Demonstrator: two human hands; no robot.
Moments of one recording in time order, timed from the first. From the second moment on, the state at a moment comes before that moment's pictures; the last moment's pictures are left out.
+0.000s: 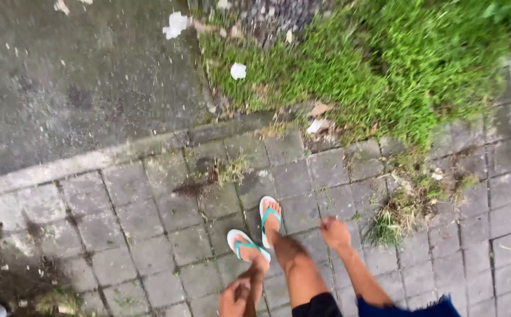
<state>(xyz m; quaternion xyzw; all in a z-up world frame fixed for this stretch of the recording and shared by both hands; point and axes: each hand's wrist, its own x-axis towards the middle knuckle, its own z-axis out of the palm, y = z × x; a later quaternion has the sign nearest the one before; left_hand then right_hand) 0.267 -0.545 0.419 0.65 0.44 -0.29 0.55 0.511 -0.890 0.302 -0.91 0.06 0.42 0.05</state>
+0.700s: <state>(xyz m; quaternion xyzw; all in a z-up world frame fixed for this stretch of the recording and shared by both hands) 0.513 -0.566 0.192 0.74 0.23 -0.43 0.46 0.761 -0.637 -0.069 -0.94 -0.33 0.02 0.08</state>
